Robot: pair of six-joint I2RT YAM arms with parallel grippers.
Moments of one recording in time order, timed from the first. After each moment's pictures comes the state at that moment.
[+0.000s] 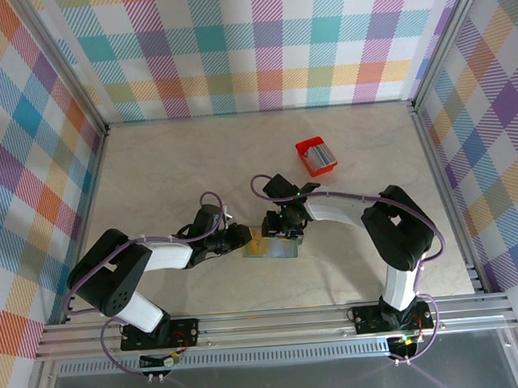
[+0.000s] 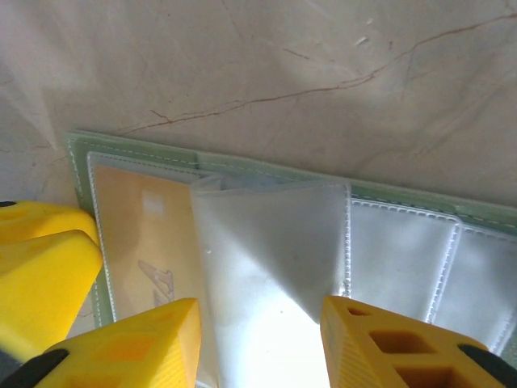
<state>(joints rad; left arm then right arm) -0.58 1.55 0.48 0.32 0.33 -0.87 0.78 1.81 1.13 -0.56 -0.24 0.77</state>
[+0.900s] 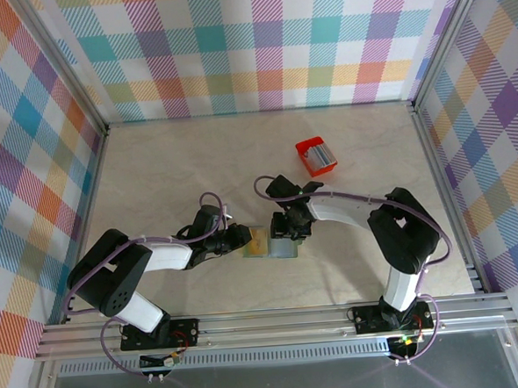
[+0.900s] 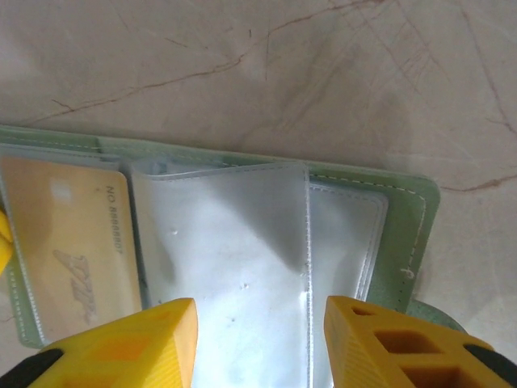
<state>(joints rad) -0.58 1.55 0.47 0.34 0.33 -0.87 0.78 1.78 1.12 -0.68 -0.12 0.75</state>
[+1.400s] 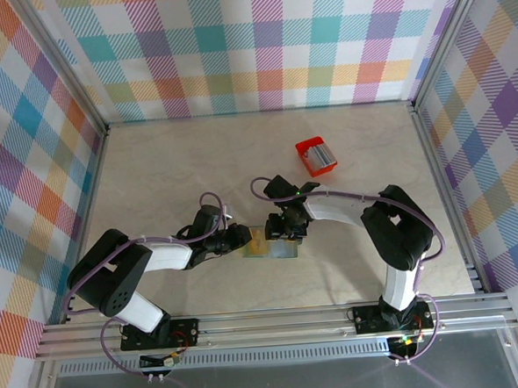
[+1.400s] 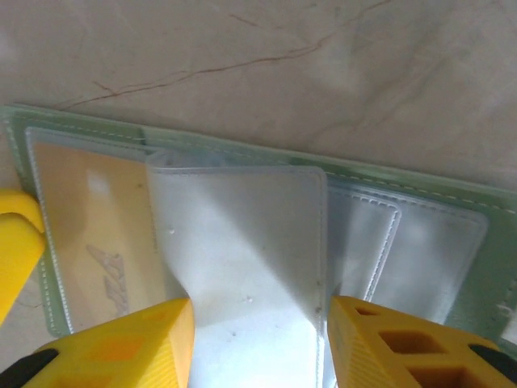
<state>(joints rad) -0.58 1.55 0.47 0.34 0.33 -0.87 0.78 1.81 1.13 -0.63 -0.21 0.72</state>
